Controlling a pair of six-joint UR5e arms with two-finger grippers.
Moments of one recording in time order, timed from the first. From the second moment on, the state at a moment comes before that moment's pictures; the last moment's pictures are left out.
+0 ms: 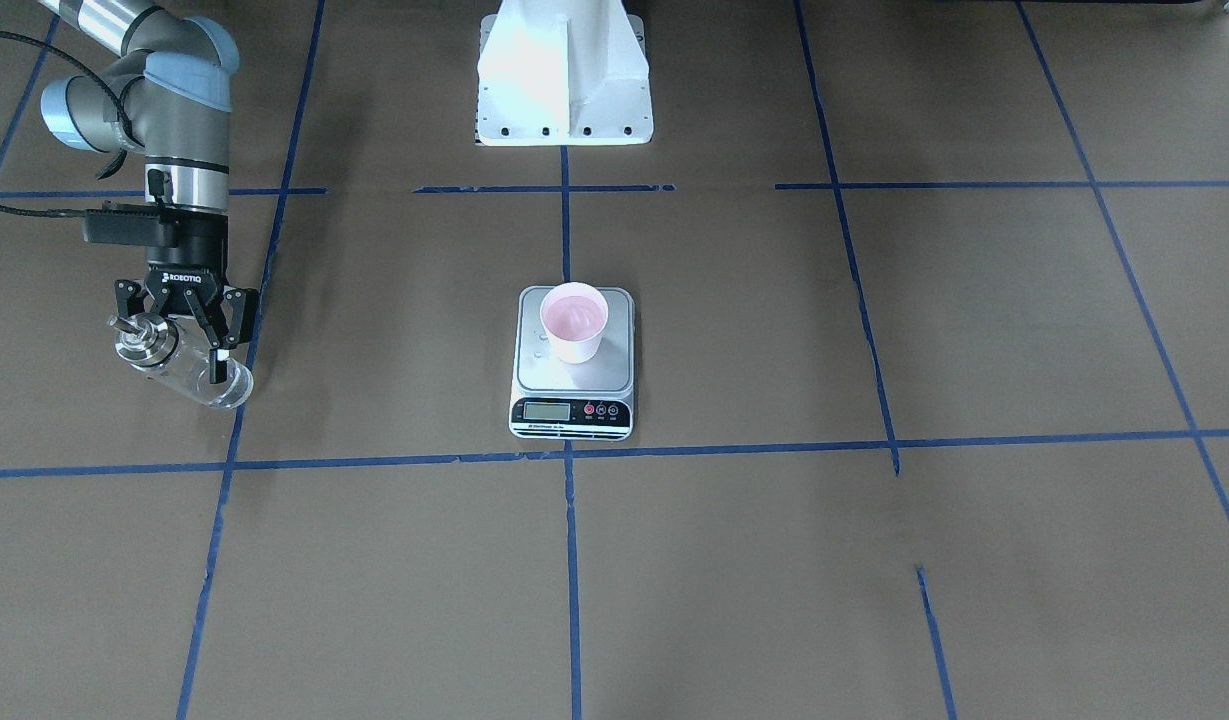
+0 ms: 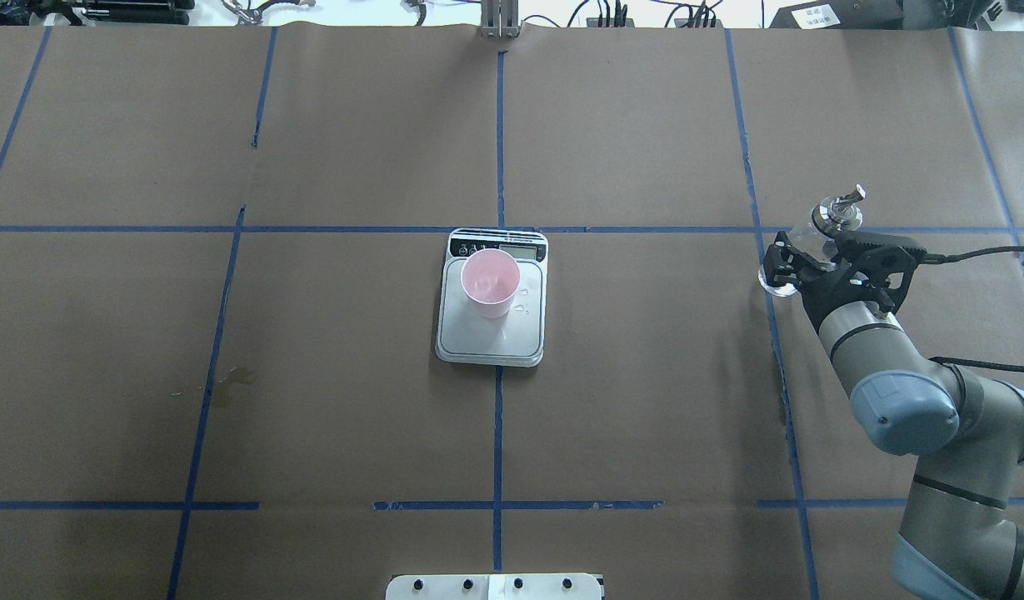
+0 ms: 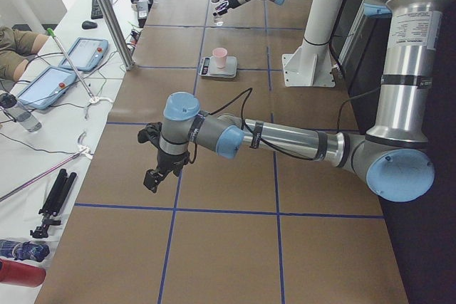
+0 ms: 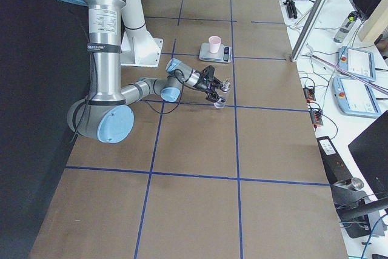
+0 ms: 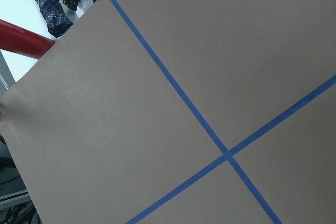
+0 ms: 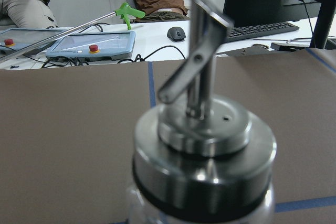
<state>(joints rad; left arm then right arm) -1.50 -1.62 -1.67 -1.83 -2.09 0.35 0.44 -1.59 1.80 -0.86 0.87 1.35</state>
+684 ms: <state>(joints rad) -1.50 -1.61 -1.67 -1.83 -2.09 0.35 0.43 -1.58 1.80 -0.92 0.87 1.35</state>
